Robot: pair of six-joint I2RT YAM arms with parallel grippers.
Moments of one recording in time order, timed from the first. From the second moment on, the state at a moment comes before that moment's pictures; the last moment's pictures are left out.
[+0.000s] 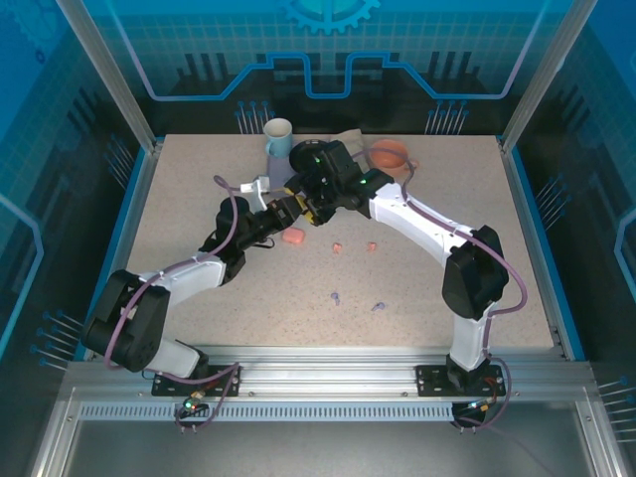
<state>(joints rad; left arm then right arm) -0.36 1.45 0.67 0.62 0.39 -0.92 0.67 1.88 1.68 -0.57 -0.27 1.45</state>
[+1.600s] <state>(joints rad) -0.35 1.29 0.81 0.09 0.66 -0.69 0.51 1.59 1.23 -0.29 -0.61 0.48</state>
